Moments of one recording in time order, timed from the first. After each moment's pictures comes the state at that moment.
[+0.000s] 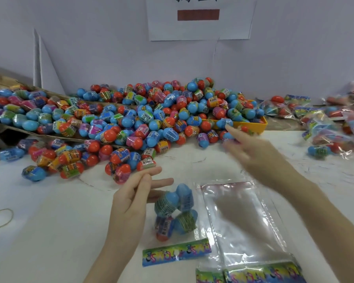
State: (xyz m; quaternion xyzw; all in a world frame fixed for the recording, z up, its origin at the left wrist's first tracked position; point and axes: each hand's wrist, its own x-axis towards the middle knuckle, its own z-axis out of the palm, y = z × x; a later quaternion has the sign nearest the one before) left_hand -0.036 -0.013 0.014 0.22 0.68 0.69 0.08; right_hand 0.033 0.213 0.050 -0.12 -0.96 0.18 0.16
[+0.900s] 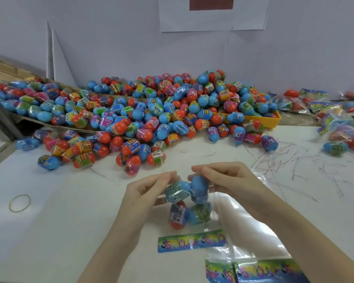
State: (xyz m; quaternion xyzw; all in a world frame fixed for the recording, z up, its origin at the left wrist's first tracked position) left_hand -0.044 -0.020 0.006 0.15 0.66 0.70 0.23; right_hand 0.034 0.150 0.021 -0.09 -0.69 0.72 0.04
